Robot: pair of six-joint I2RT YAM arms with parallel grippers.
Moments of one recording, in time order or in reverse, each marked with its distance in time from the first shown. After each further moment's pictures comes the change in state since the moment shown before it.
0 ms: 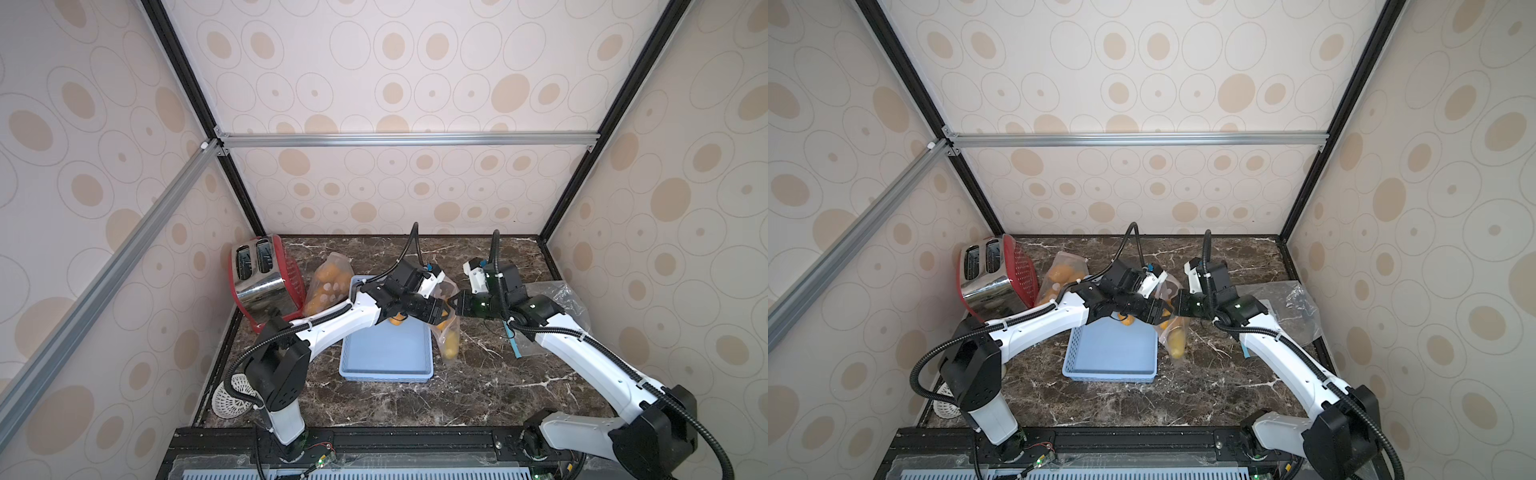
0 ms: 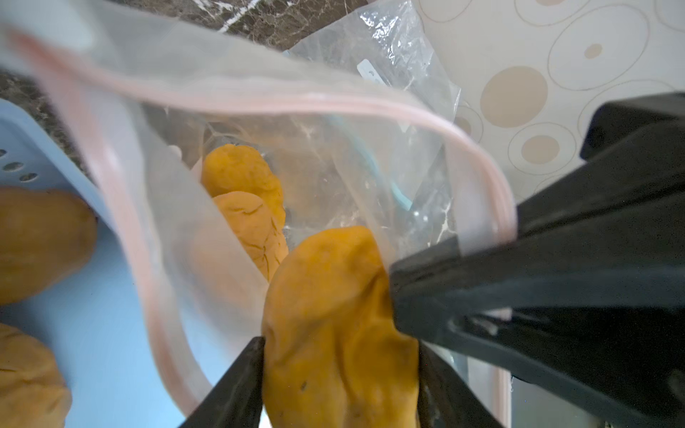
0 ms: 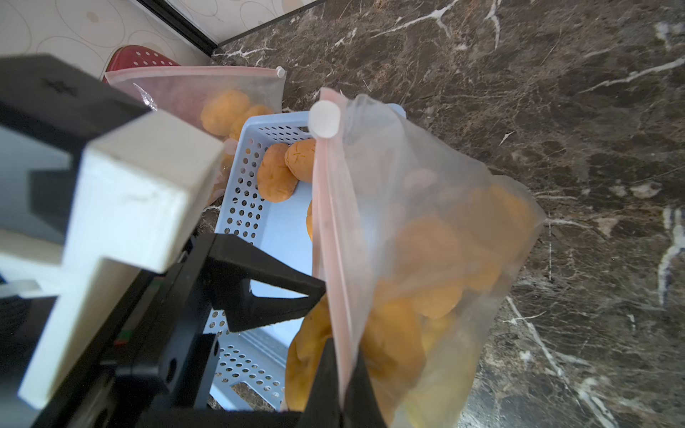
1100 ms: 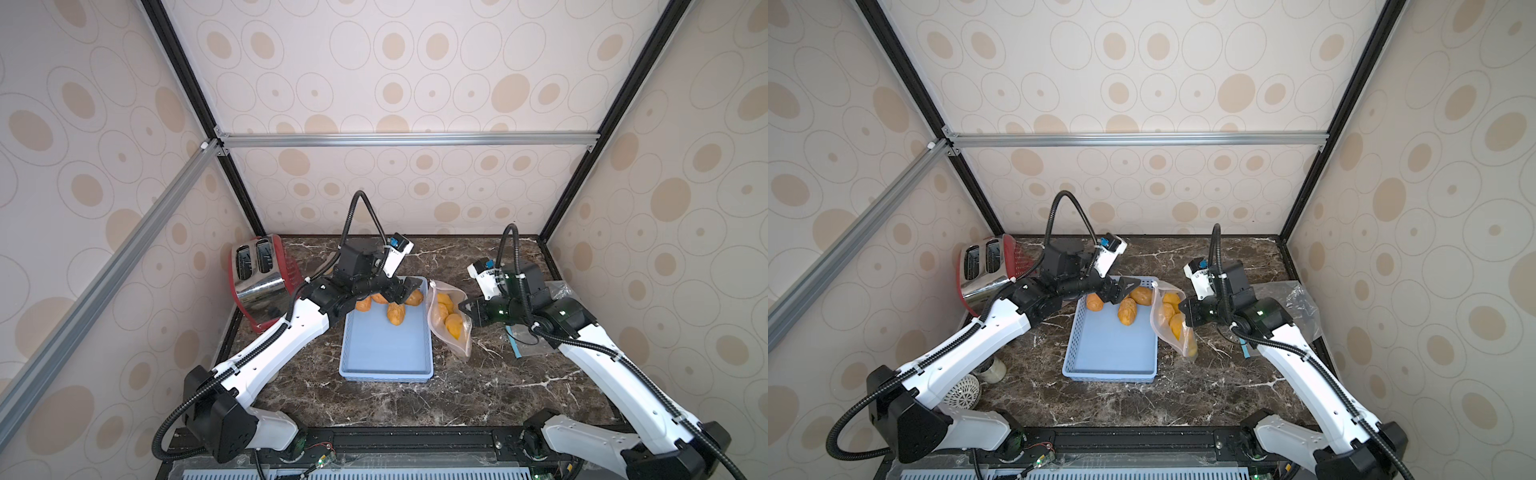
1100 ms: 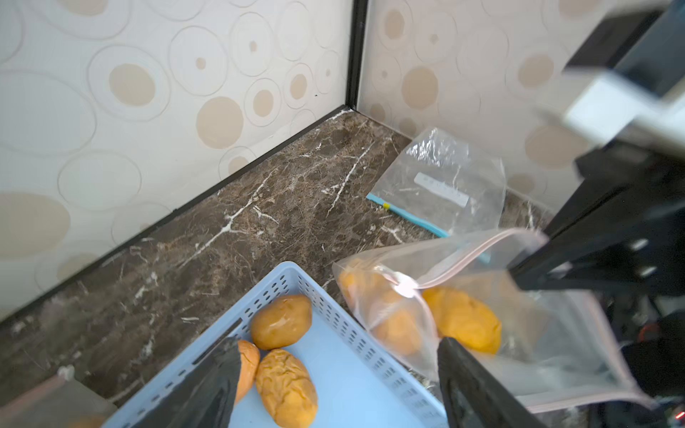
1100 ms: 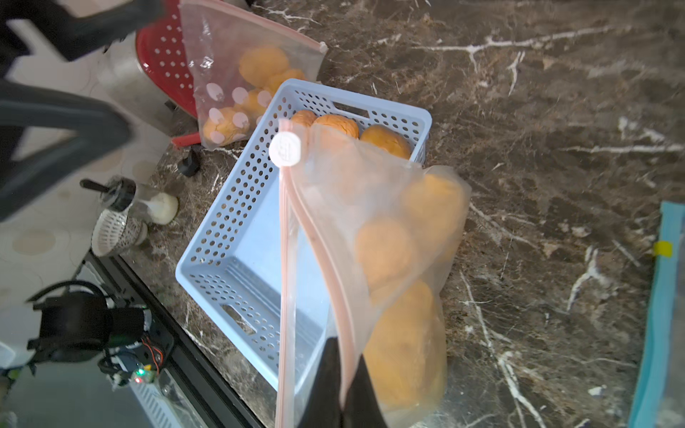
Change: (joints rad) left arm 0.164 -0.380 -0.160 0.082 -0.141 0.506; right arm 0.007 -0.184 0.093 -0.260 -0.042 -0.359
